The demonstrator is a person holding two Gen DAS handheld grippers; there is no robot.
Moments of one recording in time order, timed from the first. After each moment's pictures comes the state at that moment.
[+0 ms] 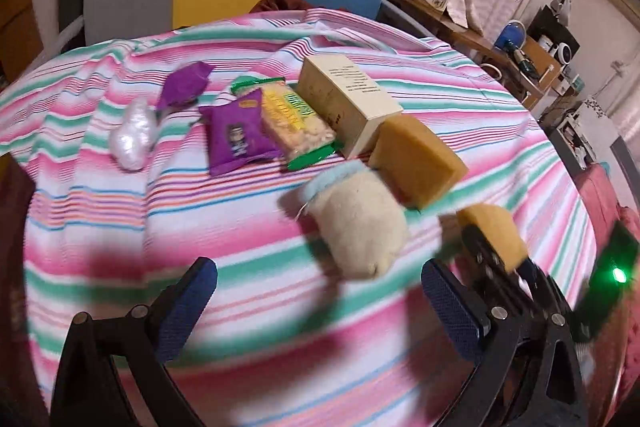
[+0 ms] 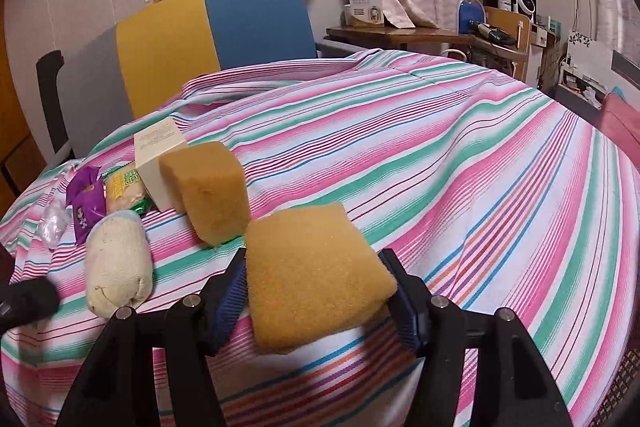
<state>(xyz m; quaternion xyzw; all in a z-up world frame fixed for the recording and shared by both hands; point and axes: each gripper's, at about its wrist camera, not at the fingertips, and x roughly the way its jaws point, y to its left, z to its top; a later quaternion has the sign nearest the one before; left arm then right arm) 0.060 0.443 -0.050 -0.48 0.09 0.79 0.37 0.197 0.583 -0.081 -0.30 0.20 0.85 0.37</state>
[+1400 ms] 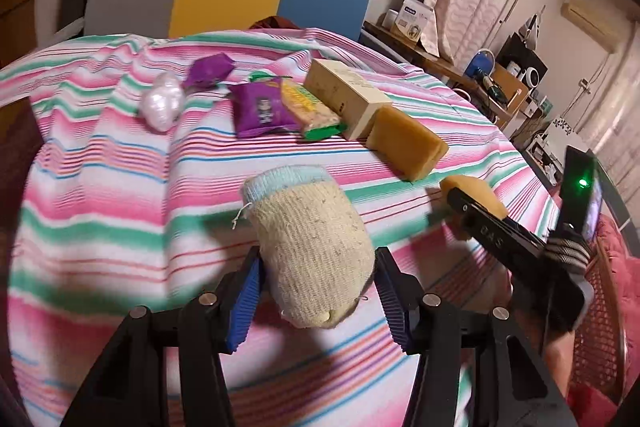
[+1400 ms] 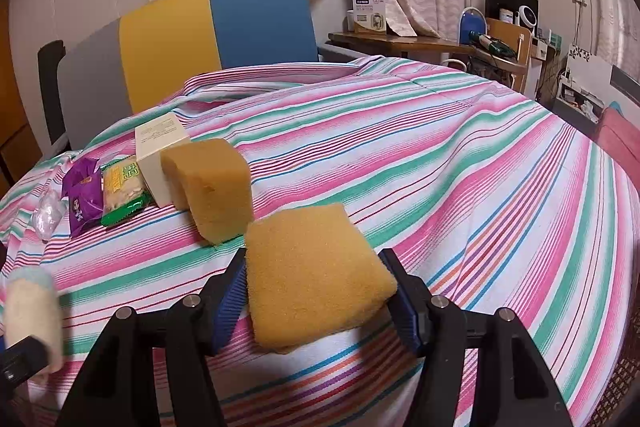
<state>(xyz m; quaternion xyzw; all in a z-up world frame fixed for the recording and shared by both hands) 0.083 0.355 -0.067 -0.42 0.03 0.80 0.43 0.193 0.575 -0.080 -0.30 0.17 0.86 0.38</state>
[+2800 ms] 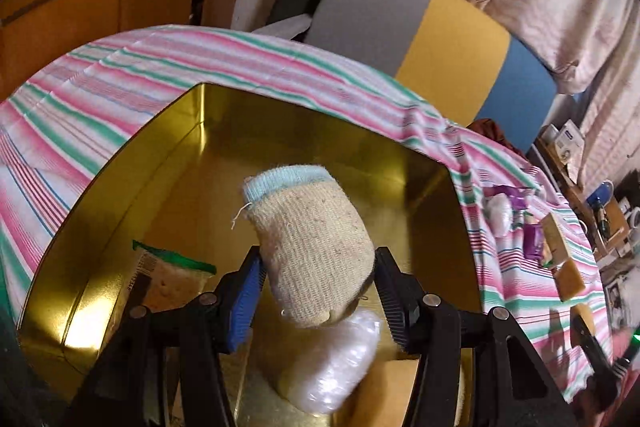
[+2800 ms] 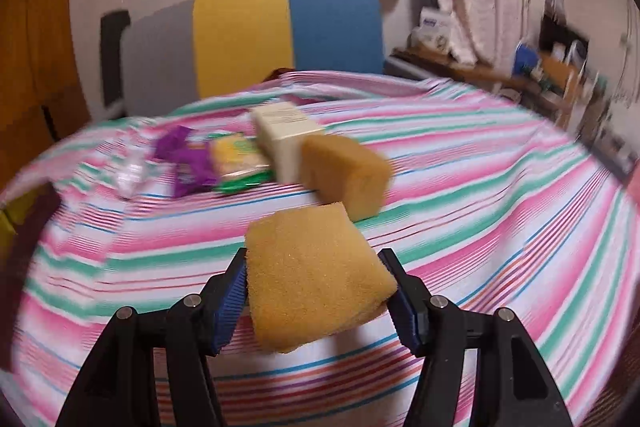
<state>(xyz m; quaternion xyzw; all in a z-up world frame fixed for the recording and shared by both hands) -0.050 0.082 -0.047 -0.43 -0.09 0.88 0.17 0.167 0.485 -0.057 -0.31 0.15 0.90 0.27</state>
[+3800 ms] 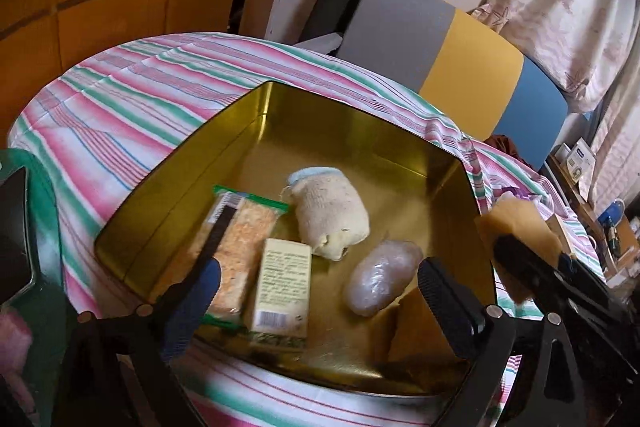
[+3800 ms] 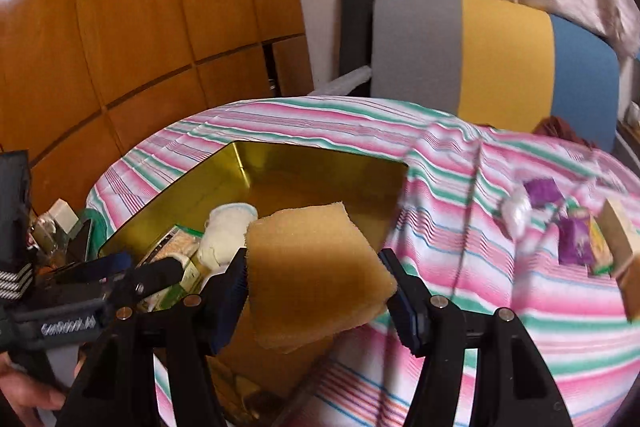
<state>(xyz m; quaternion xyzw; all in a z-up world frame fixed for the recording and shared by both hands) 0.017 0.030 -0.039 -0.40 -0.11 0.90 0.12 0.036 0.231 -0.011 -0.33 0.03 0.94 -0.07</state>
